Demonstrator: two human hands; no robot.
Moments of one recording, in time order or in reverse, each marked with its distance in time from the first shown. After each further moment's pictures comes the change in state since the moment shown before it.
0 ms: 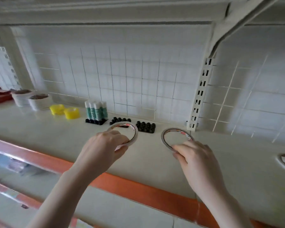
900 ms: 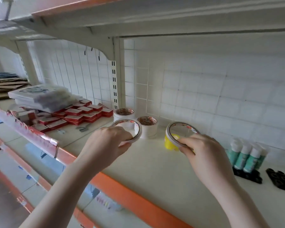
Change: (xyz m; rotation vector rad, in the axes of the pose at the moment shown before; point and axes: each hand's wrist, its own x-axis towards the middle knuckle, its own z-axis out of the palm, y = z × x) left_hand -0.037 -0.454 -0.143 0.227 0.051 -0.099; right_hand 0.224 -0.364 0.236 0.192 -0.063 -0.130
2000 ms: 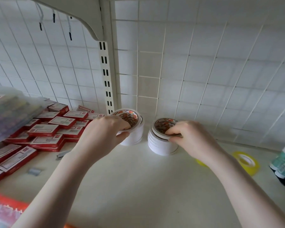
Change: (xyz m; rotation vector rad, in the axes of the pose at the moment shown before) left_hand 0.107 -0.161 0.075 -0.157 -0.064 0.134; right_hand 0.138 -0.033 0.122 -0.020 -0.373 0.201
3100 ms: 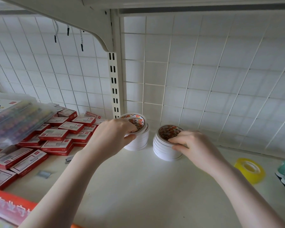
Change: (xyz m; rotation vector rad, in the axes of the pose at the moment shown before) left_hand 0.007 -0.008 0.000 0.008 -0.087 -0.024; right_hand -0.006 0.010 0.017 0.092 0.079 -0.102
